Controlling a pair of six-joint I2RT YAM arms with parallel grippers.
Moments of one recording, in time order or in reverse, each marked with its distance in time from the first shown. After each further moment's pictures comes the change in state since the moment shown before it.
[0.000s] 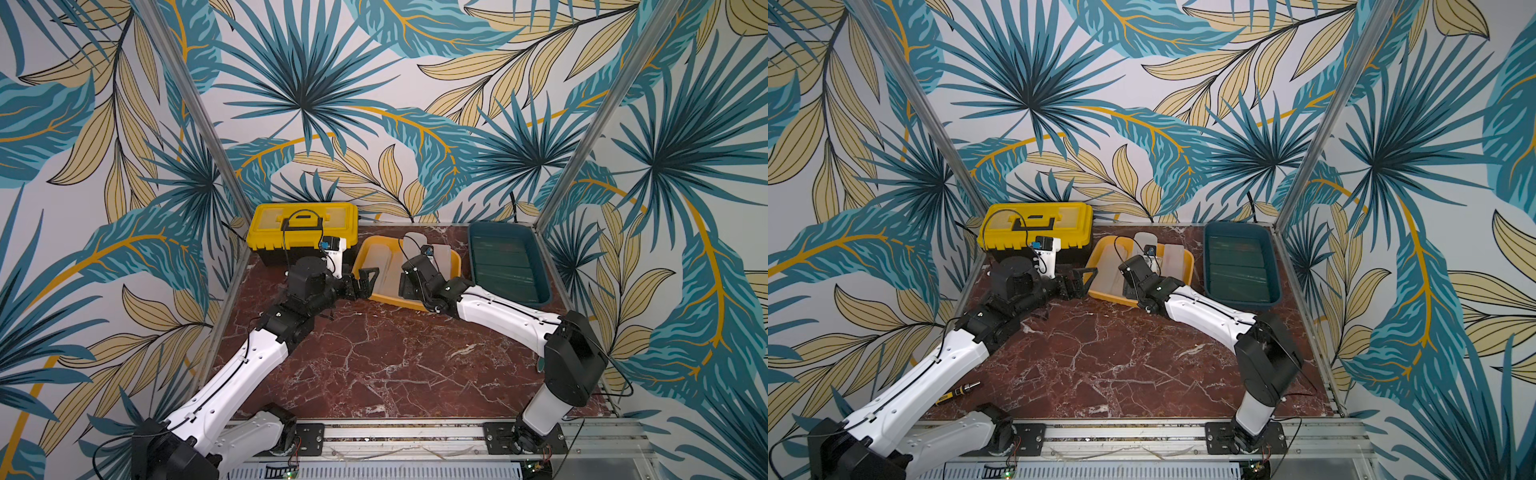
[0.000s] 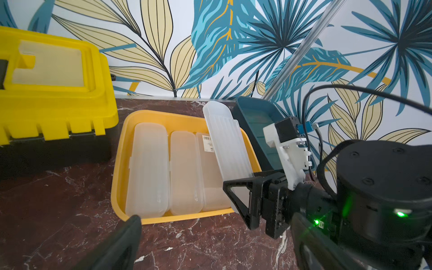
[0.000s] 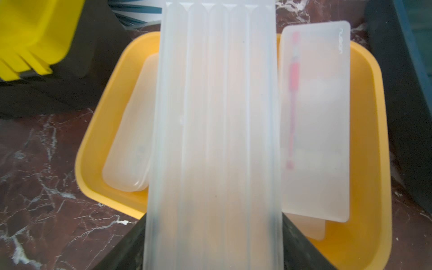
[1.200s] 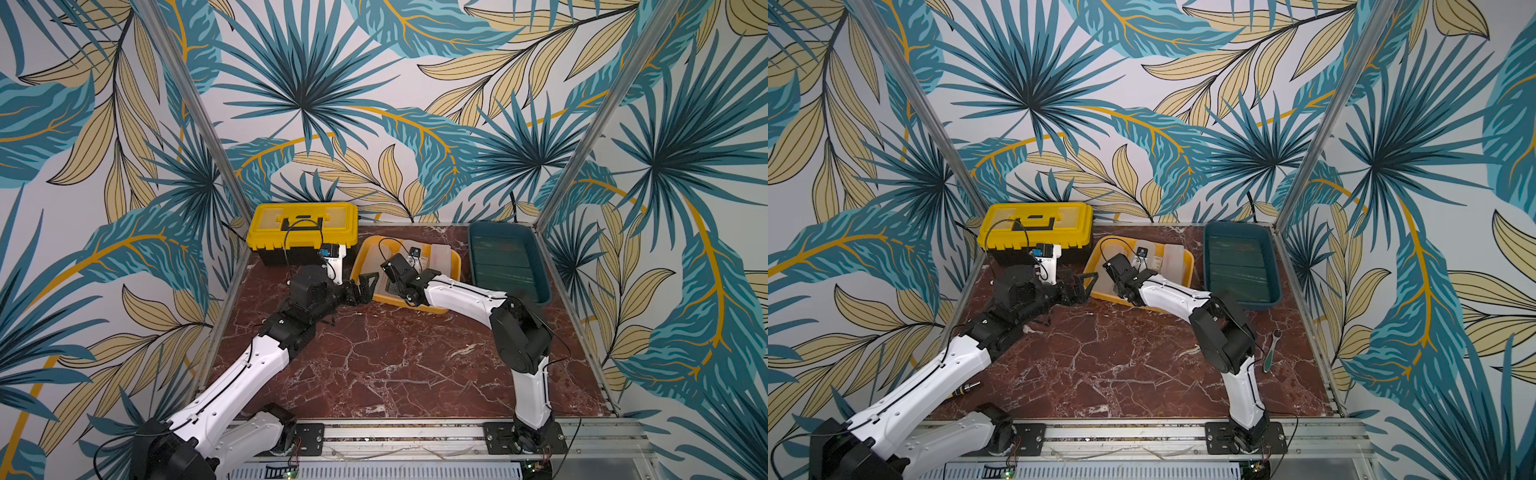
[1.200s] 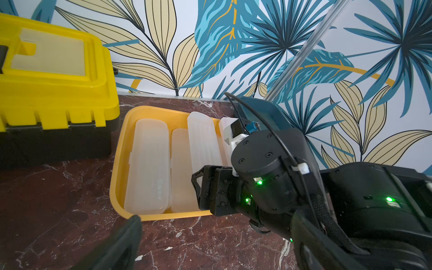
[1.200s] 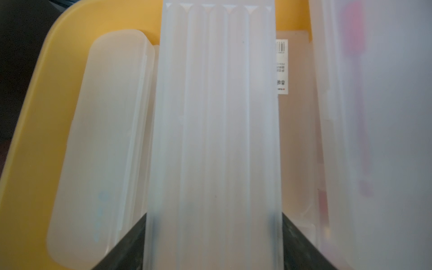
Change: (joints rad) left arm -0.009 -0.024 -0.078 0.078 -0.030 -0.022; right arm -0.008 0.322 0.258 -0.066 0.036 0.172
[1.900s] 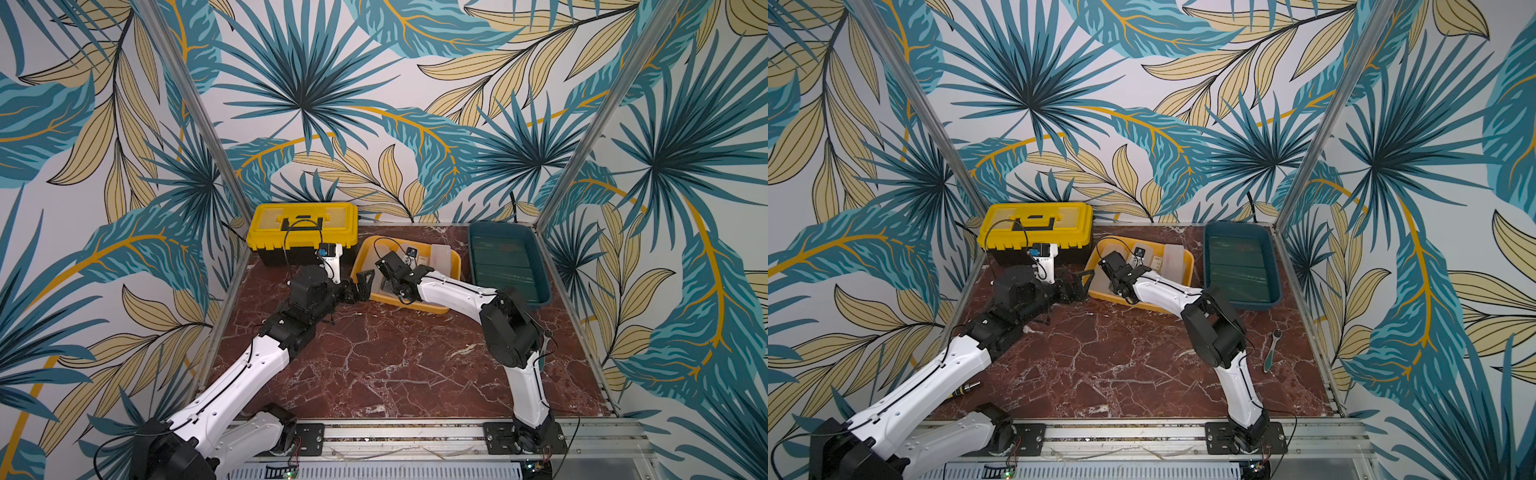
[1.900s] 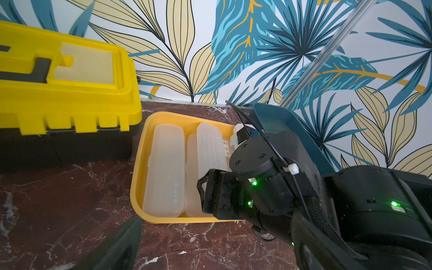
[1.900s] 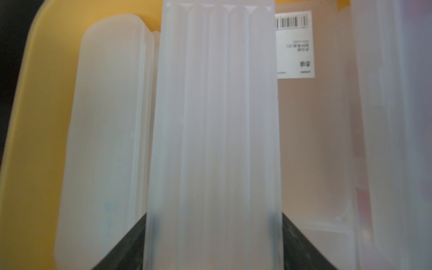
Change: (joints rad) left arm 0.000 0.000 0.000 0.002 -0.096 0.018; right arm 0.001 0.084 0.101 -0.061 -0.051 0.079
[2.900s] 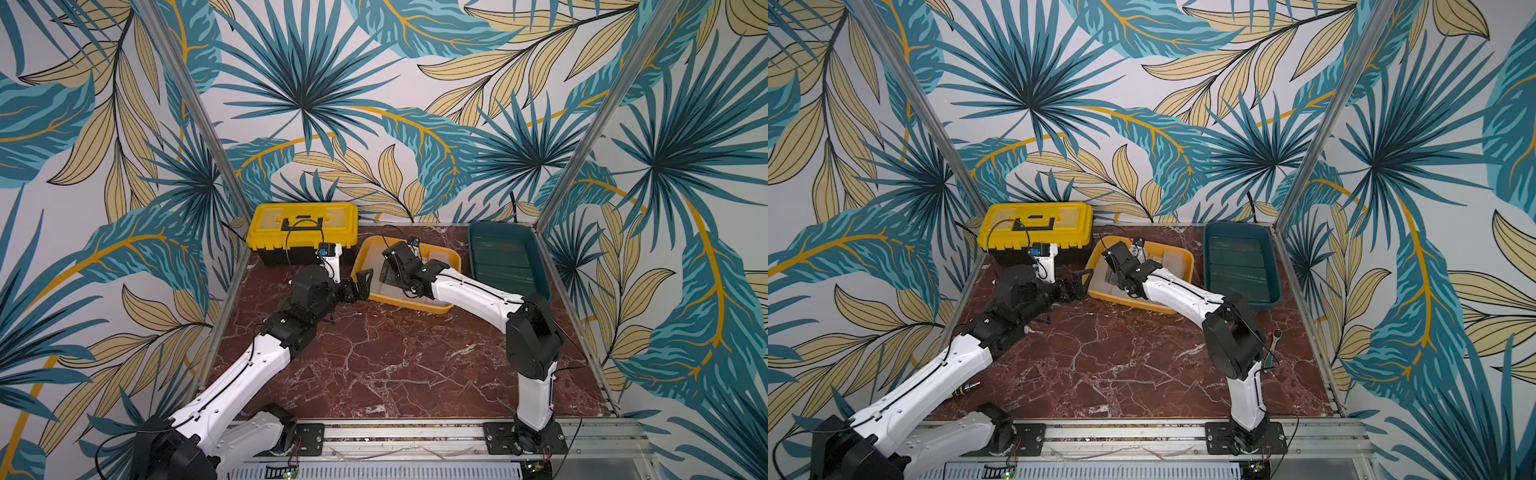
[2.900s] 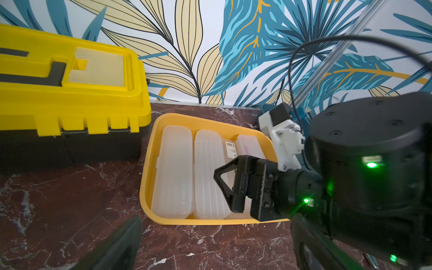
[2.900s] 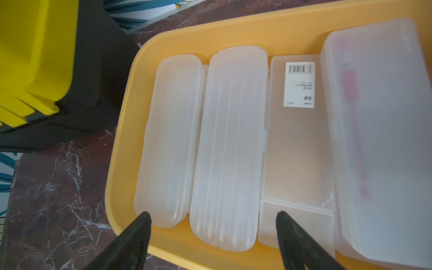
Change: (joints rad) left arm 0.000 0.018 0.000 0.003 -0.032 0.013; right arm 0.000 -0.198 -0.056 0.020 -0.048 -0.095
